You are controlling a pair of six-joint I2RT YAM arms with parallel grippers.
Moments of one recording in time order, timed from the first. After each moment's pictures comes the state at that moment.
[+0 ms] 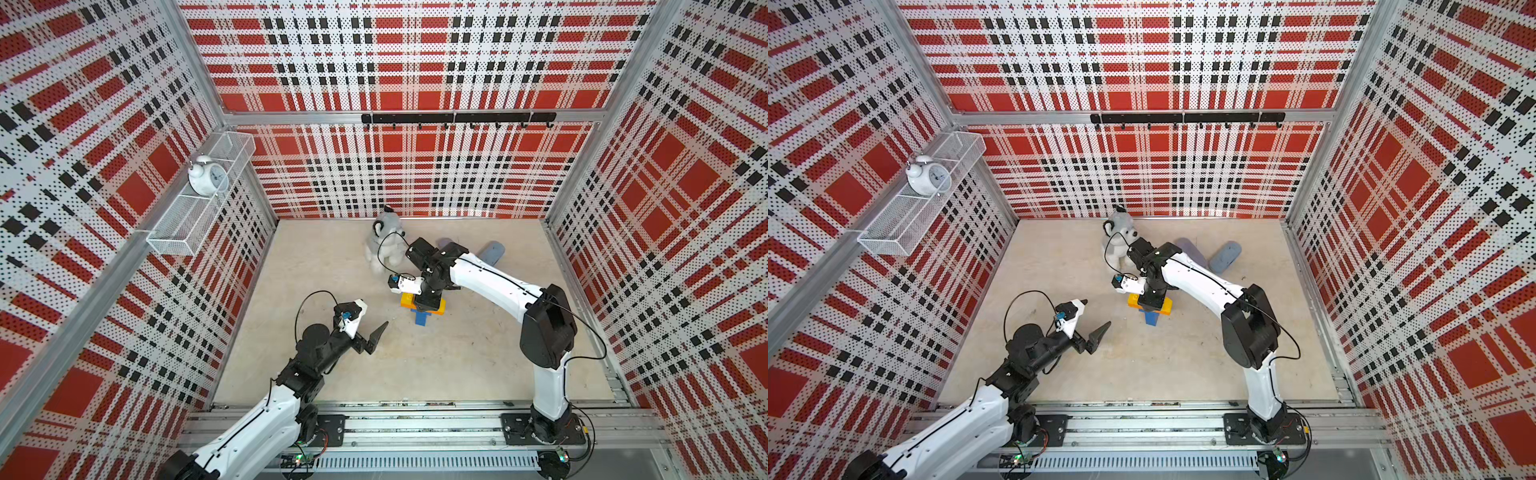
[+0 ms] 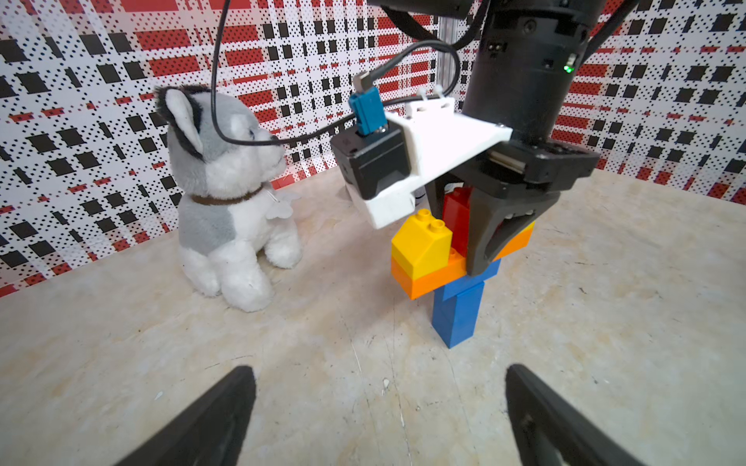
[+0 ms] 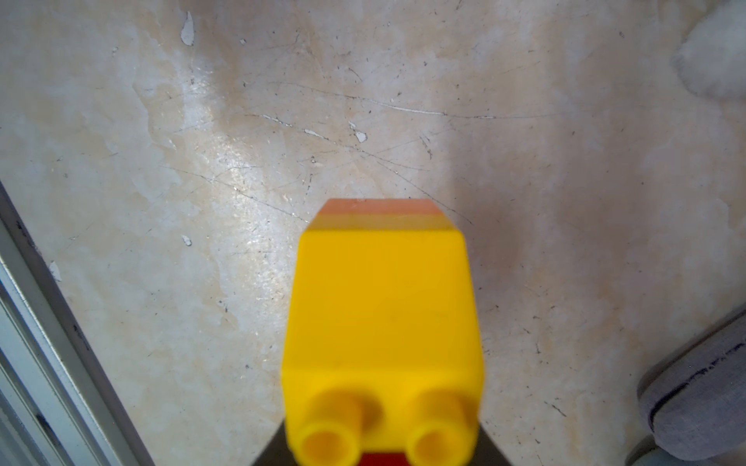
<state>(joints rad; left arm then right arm) -0.47 0.72 0.16 0.41 0.24 0.11 0.73 1.98 1.74 -1.11 -0.11 -0.61</state>
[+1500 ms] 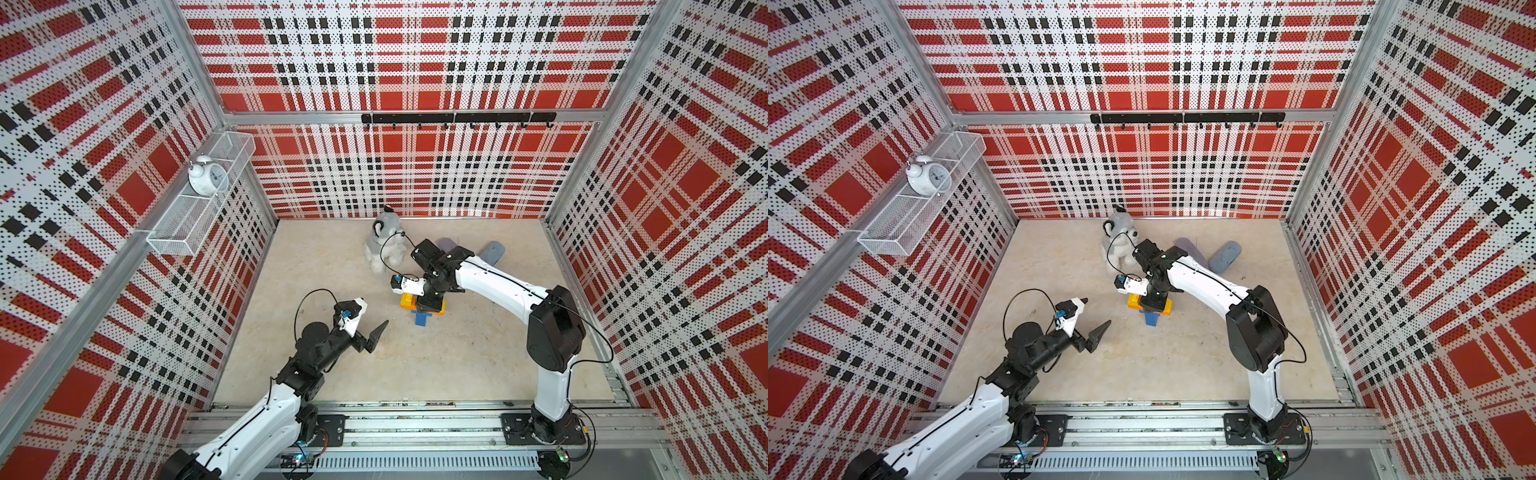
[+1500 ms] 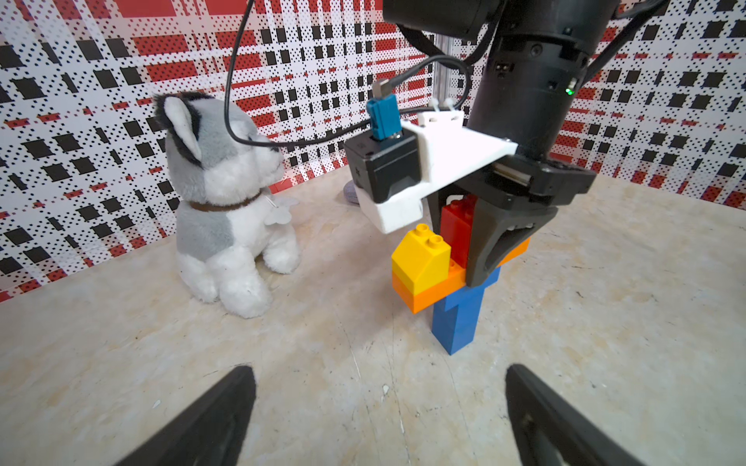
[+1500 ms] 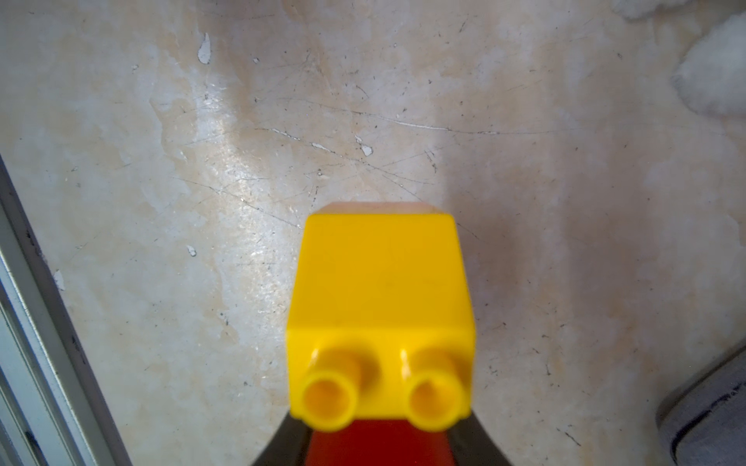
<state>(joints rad) -0.45 0.74 0.17 0.42 0.26 0.11 0.72 1.95 1.63 -1.02 -0.18 -0.62</state>
